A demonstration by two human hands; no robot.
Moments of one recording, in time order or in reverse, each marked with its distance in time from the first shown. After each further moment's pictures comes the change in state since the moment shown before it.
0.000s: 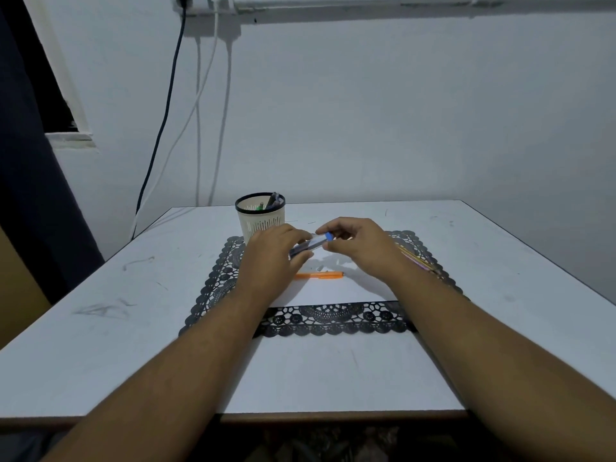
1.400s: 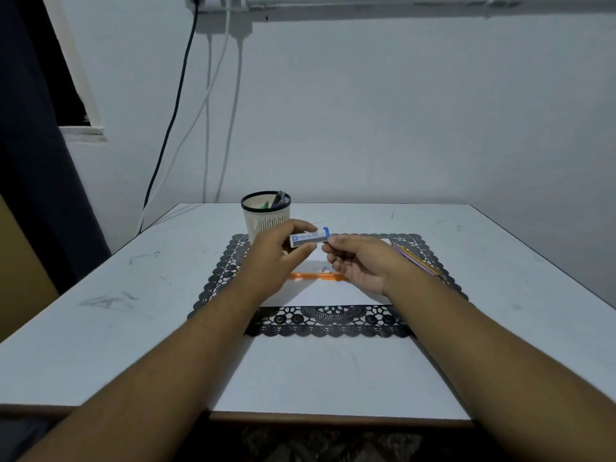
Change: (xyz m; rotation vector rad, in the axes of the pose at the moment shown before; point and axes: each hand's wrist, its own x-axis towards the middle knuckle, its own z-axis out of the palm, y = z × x) left_hand -0.006 0.014 -0.013 -0.618 -0.039 -0.226; right_hand -0.006 -0.003 0.013 0.831 0.012 0.570
